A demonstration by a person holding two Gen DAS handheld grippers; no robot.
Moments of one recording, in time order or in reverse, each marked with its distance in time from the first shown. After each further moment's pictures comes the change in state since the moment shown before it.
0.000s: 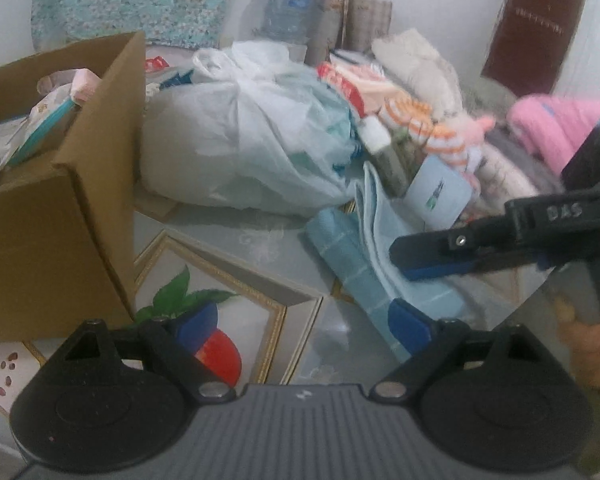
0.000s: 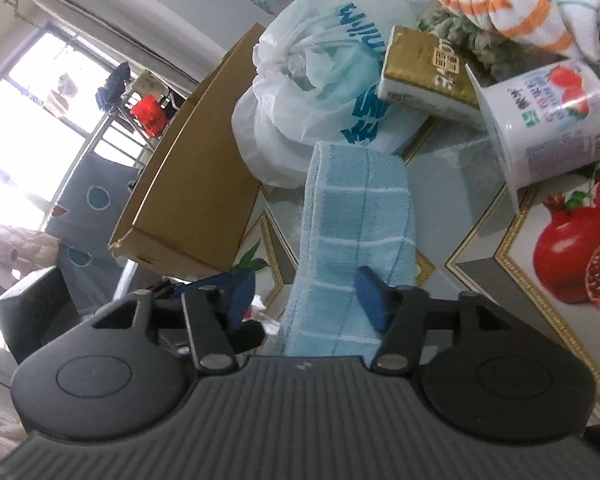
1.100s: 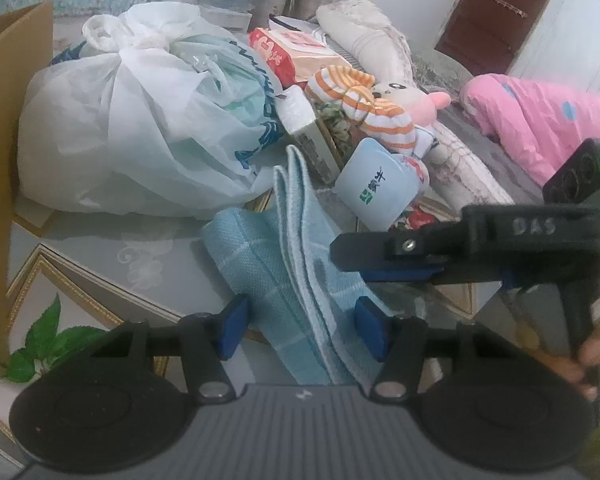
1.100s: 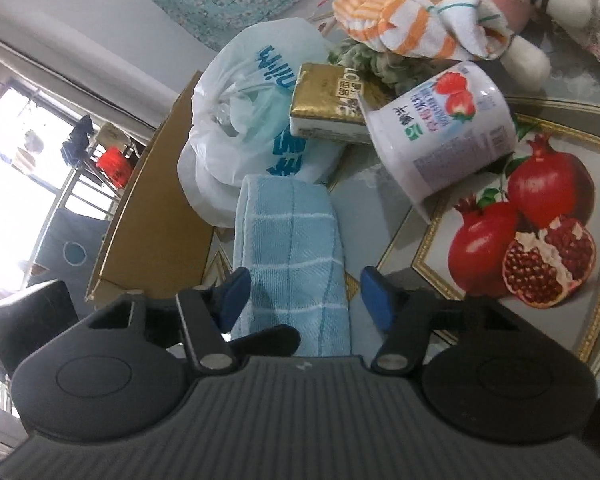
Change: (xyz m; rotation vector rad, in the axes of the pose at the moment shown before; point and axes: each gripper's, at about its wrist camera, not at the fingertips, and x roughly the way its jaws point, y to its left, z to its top) left arm 0.064 -0.035 0.026 0.020 0.117 -0.182; right arm -0.014 -0.030 0.002 0.120 -0.107 -0.098
